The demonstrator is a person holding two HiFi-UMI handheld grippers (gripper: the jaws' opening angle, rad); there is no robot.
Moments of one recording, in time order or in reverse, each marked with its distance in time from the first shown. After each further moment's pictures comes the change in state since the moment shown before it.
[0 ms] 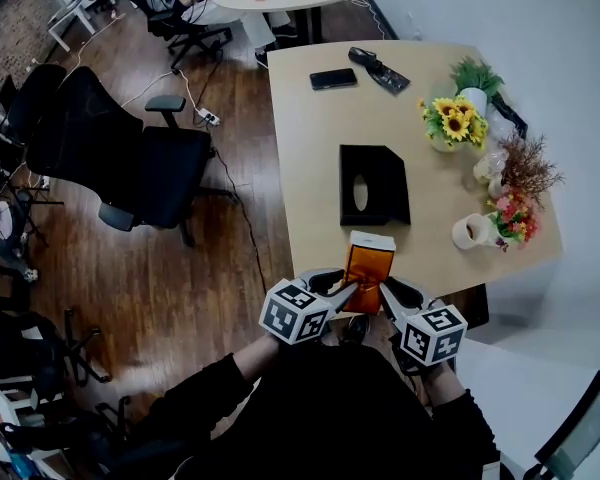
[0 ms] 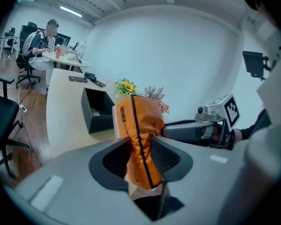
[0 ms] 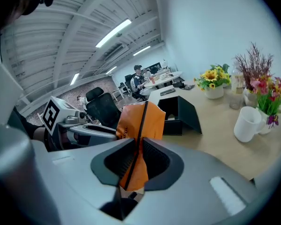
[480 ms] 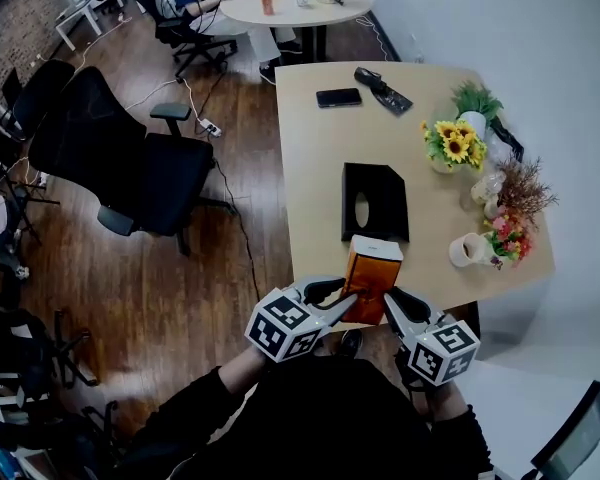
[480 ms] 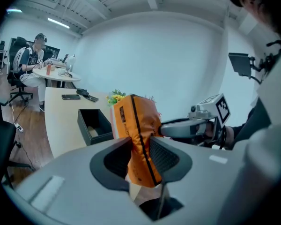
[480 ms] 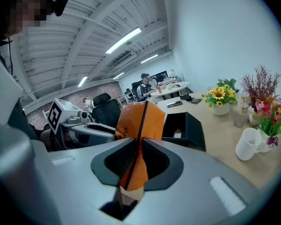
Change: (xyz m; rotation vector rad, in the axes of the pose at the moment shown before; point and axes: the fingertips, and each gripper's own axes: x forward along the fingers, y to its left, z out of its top) left arm -0.045 -0.027 0.048 0.133 -0.072 -0.045; right arm -0.029 0.034 0.051 -0.073 -0.093 0.044
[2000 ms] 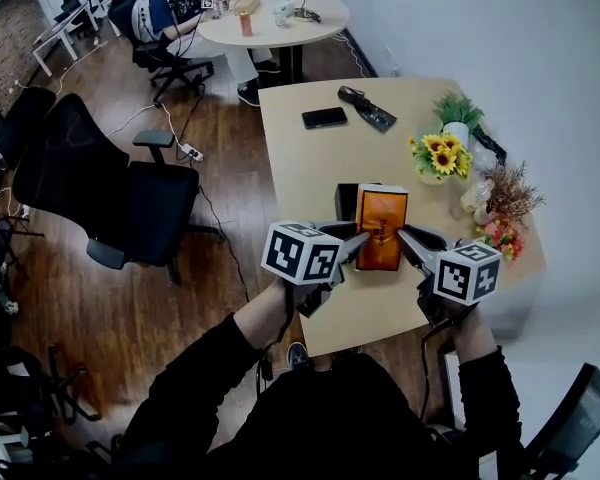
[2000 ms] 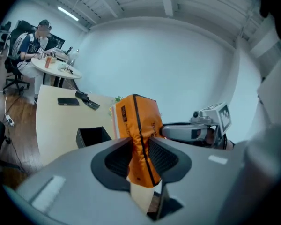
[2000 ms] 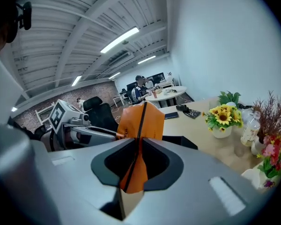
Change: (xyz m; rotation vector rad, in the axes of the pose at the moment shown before) left arm 0.033 0.084 0.115 -0.118 -0.030 -0.069; right arm 0.062 -0.053 0.124 -0.021 0.006 -0.064
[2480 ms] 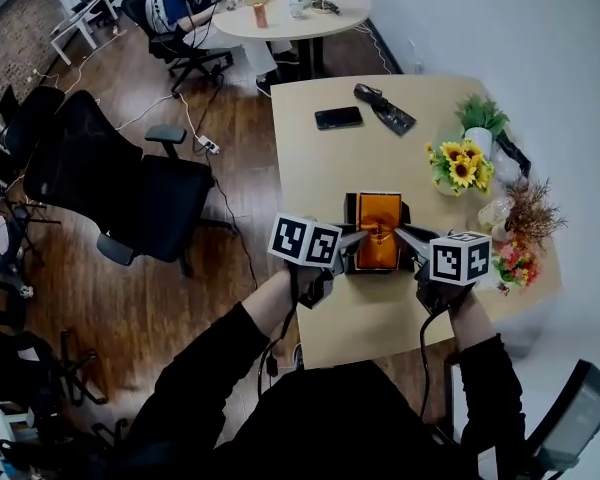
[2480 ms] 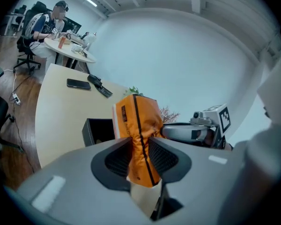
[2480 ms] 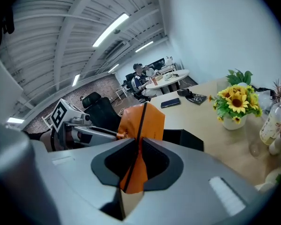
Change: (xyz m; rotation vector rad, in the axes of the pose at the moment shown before) left arm 0.059 0.068 -0.003 -0.185 0.086 0.046; right arm 0.070 -0.068 -0.011 0.084 0.146 0.087
